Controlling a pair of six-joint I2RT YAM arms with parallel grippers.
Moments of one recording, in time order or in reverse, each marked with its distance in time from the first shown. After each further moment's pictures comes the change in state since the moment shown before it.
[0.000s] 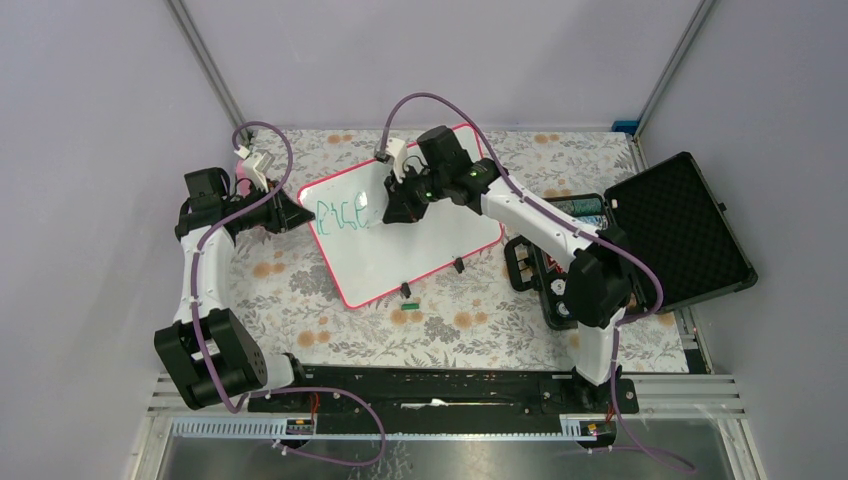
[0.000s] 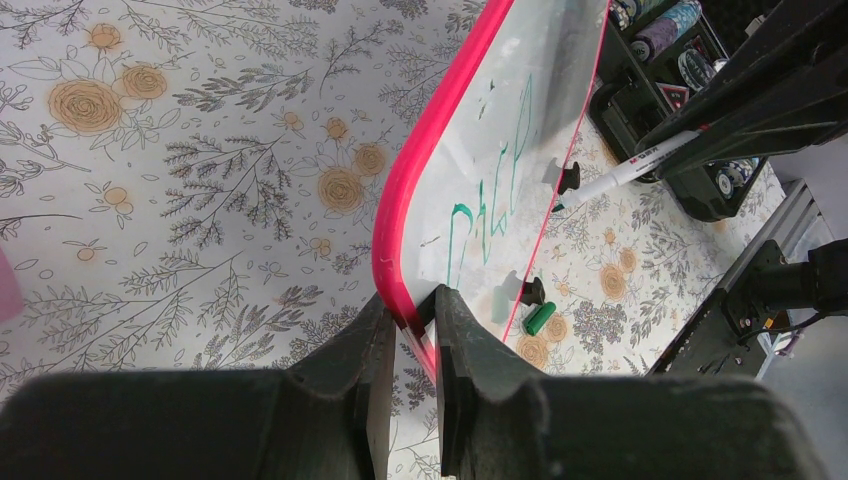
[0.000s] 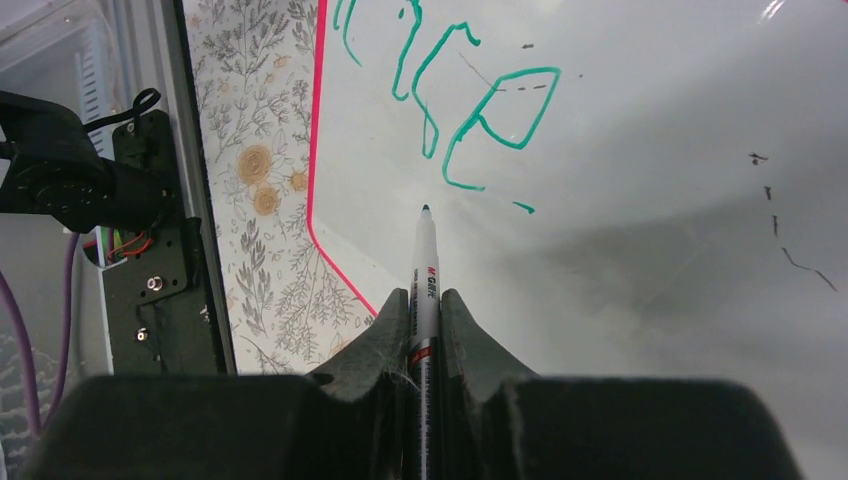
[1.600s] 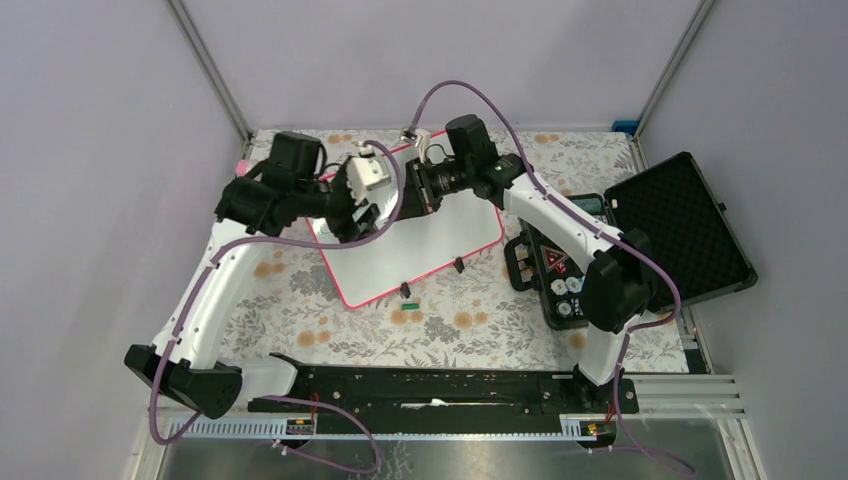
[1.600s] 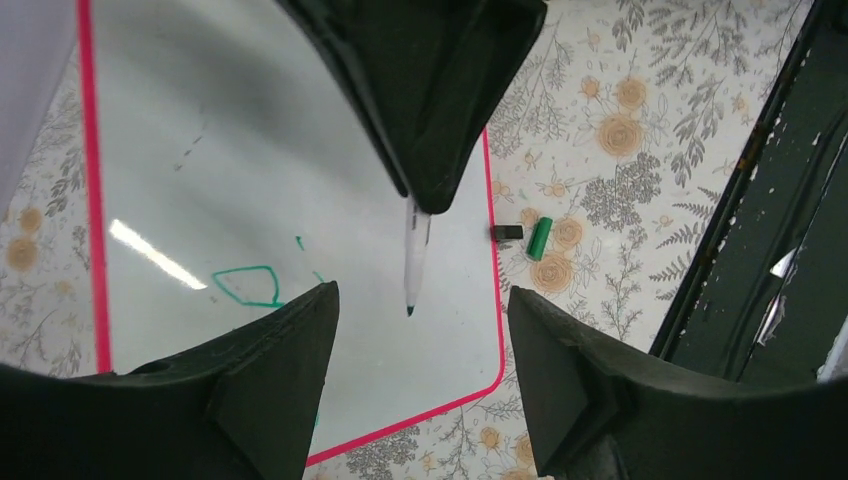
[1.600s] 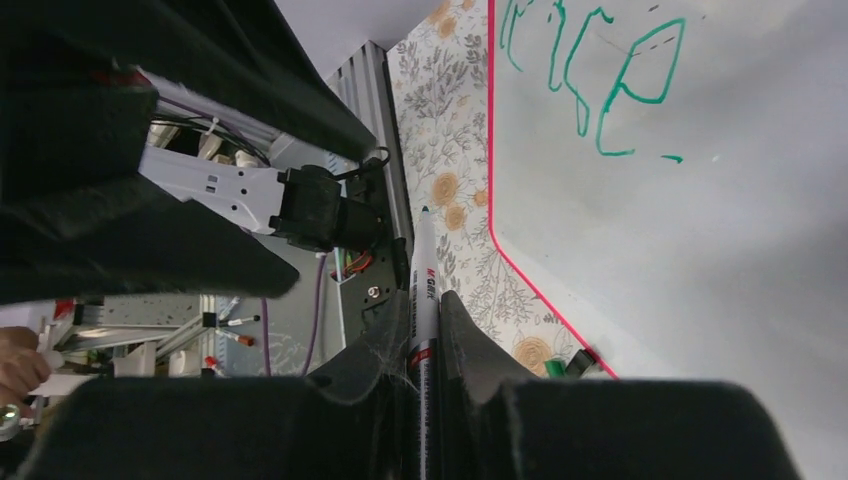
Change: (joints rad) left arm -0.685 -0.048 0.467 -0.443 -0.467 0.366; right arm -0.095 -0.086 -0.082 0.090 -0.317 0.397
